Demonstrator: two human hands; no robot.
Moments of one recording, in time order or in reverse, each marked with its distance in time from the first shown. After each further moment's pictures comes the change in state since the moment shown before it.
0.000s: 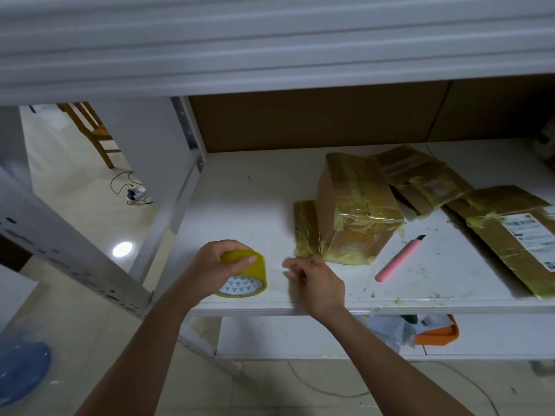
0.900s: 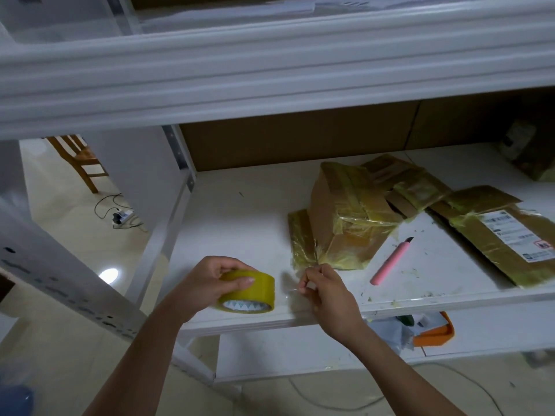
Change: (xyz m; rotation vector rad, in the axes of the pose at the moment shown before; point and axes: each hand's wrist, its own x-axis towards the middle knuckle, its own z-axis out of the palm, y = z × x) left_hand 0.000 0.004 -0.016 -0.154 -0.222 0.004; right_hand -0.024 0.004 -0.019 0.145 0.113 -0.127
